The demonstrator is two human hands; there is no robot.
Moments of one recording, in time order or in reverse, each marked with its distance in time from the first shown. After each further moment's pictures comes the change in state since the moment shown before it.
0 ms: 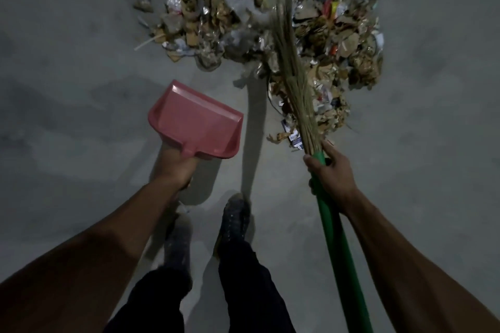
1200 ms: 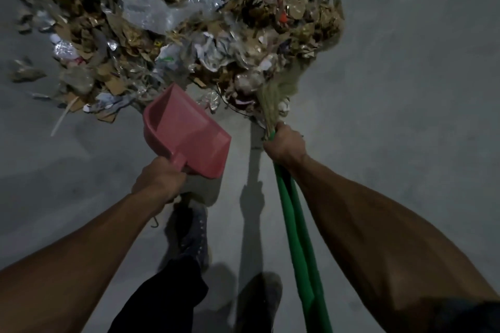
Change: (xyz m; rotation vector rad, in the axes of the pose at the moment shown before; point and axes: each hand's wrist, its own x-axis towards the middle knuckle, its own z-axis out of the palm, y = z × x) left_hand 0.220 0.100 0.018 0.740 -0.354 0.188; right_hand 0.182 -0.041 0.124 -0.383 0.206 0.262
